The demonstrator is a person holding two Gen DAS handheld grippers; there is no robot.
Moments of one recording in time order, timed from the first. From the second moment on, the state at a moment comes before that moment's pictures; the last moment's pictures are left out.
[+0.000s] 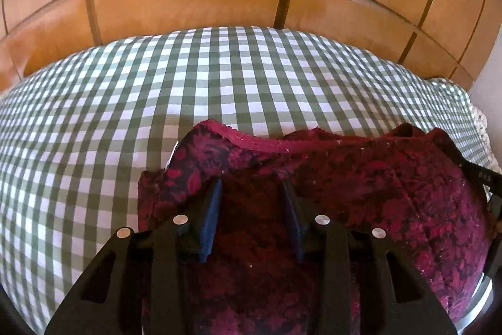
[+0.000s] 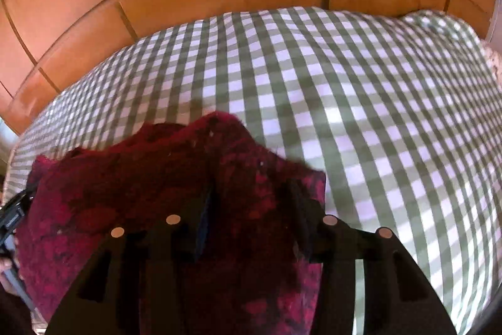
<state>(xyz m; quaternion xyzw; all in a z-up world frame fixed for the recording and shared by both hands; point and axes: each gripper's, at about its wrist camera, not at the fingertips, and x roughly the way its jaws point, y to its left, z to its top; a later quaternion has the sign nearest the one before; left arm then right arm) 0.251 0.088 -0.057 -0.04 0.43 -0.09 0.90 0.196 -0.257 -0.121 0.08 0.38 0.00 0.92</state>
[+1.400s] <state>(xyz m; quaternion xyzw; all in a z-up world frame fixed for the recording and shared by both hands) 0.067 0.016 -0.074 0.05 0.40 -0.19 0.90 -0.011 -0.262 -0.157 0.07 0.35 0.01 0.93</state>
